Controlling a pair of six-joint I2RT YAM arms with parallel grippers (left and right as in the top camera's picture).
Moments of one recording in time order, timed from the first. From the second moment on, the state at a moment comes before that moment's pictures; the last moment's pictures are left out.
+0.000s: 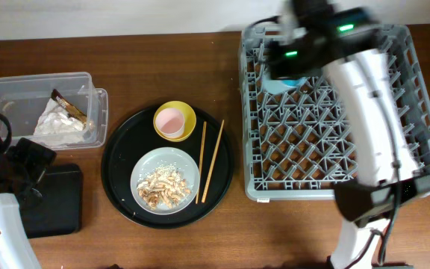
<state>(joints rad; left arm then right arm) 0.47 1.27 1.54 -1.48 -0.13 -0.65 0.19 2.03 2.42 -1.54 -0.22 0.18</state>
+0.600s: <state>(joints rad) 0.47 1.27 1.54 -1.48 -0.13 -0.65 -0.53 2.02 1.71 -1.32 -1.29 -0.16</state>
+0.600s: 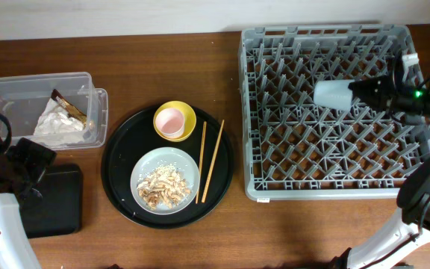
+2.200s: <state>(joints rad) 0.47 1.27 1.54 -1.48 -0.13 -0.65 -0.75 2.04 1.95 -1.42 -0.92 0.06</state>
